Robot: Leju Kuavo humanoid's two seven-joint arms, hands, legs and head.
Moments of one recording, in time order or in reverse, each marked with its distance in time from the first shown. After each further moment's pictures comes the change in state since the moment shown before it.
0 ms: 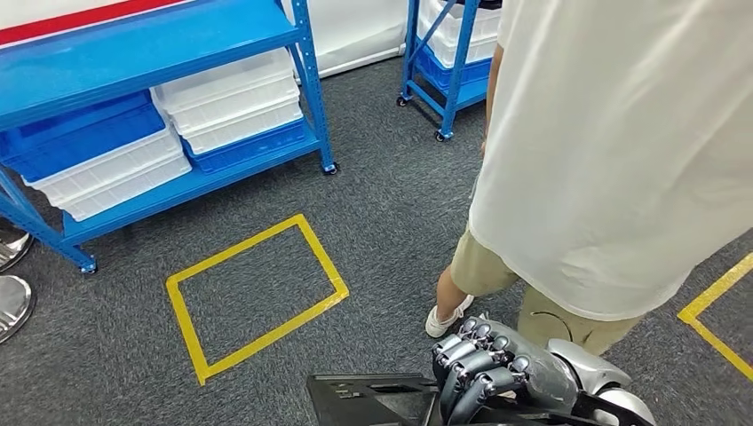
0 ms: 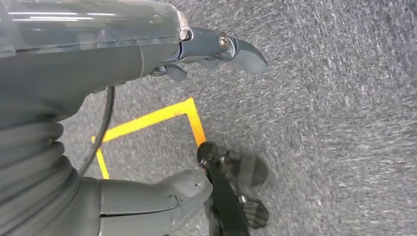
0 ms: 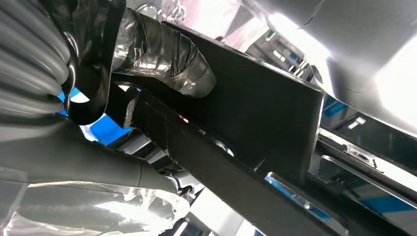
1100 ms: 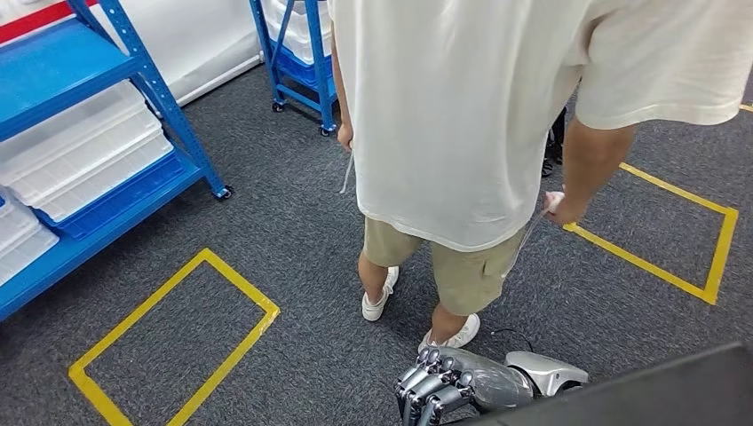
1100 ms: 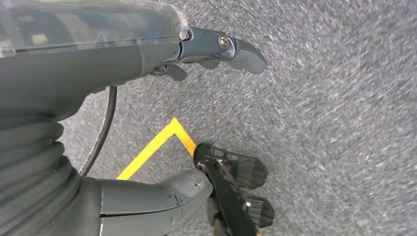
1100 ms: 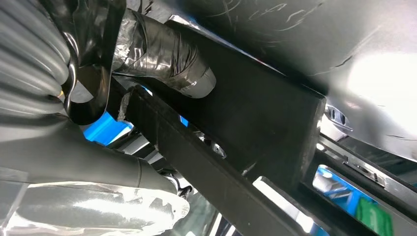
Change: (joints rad) left arm -0.001 -0.005 0.004 0.000 -0.021 -0.001 -0.006; right arm -0.039 0.002 0.144 0.087 -0.061 0.097 0.053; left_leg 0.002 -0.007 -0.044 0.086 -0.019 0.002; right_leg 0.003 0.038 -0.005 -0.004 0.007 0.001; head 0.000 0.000
